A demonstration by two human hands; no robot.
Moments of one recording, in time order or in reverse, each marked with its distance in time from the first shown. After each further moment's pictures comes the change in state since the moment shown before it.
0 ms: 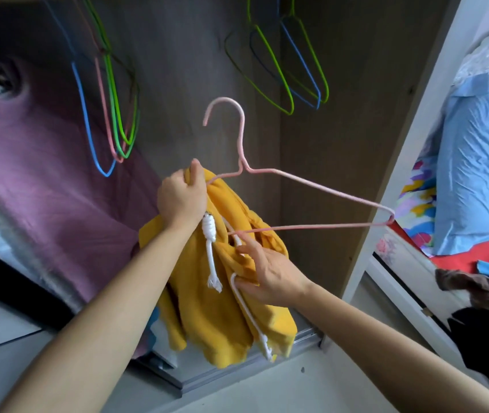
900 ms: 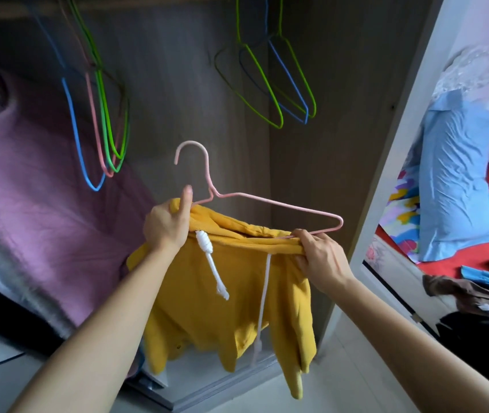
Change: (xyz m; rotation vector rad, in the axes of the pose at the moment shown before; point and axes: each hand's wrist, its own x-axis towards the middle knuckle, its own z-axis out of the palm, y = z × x) left_hand 0.001 -0.052 0.015 -0.023 -0.127 -0.067; right_hand -0.030 0.037 -0.075 -0.472 0.259 0.343
